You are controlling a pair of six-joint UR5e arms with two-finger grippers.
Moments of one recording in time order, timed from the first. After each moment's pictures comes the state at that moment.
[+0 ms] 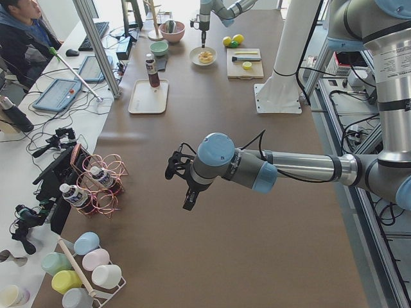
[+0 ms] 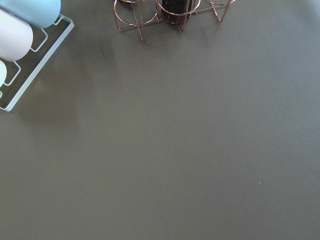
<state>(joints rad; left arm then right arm) -1.63 -1.33 -1.87 -1.89 -2.44 -0.01 0.92 -1.57 1.68 -0.94 2.20 0.93</state>
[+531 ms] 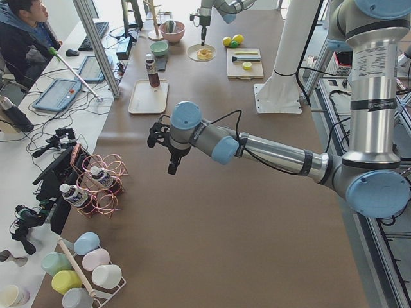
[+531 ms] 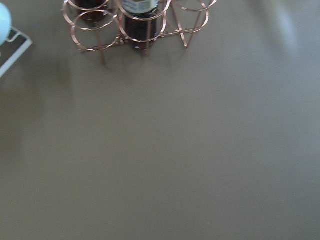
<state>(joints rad) -1.40 -1.53 -1.87 -1.89 -2.43 -0.36 0.91 -1.53 1.84 -0.97 2.23 1.11</state>
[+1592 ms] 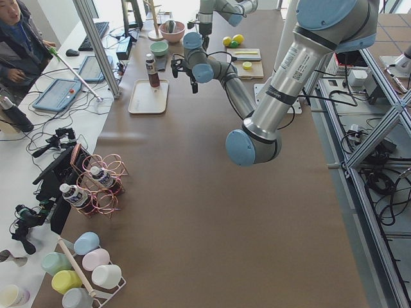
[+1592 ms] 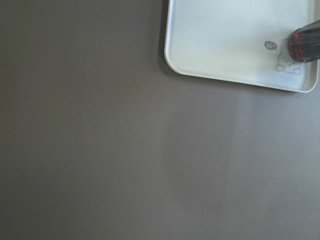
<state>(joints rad) -0.77 -2.15 -1.84 -1.72 -2.16 -1.37 0.70 -1.07 1.96 -1.53 2.10 1.39</state>
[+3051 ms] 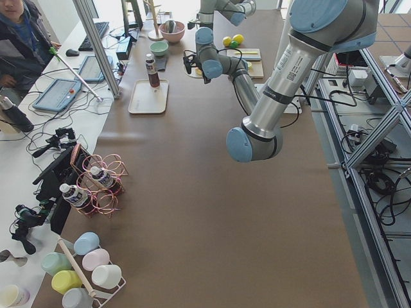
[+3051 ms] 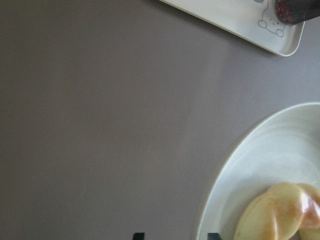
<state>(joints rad) -0.67 -2.17 -1.89 -1.73 -2.13 -1.58 0.68 -0.98 1.96 -1.62 2.09 1.41</state>
